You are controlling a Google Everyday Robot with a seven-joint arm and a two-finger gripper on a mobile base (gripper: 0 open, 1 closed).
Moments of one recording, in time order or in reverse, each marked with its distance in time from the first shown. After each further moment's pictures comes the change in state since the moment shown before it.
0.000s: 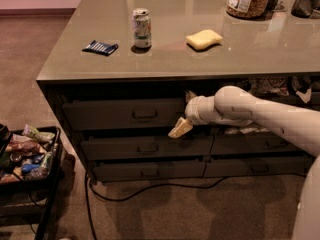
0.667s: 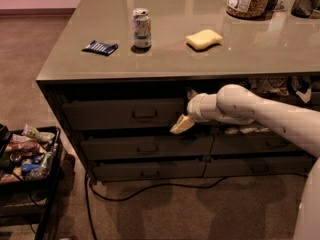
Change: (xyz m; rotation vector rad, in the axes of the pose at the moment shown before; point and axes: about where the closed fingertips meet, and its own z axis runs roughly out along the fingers) arm -0.005 -0.013 0.000 0.031 -0.024 -0.011
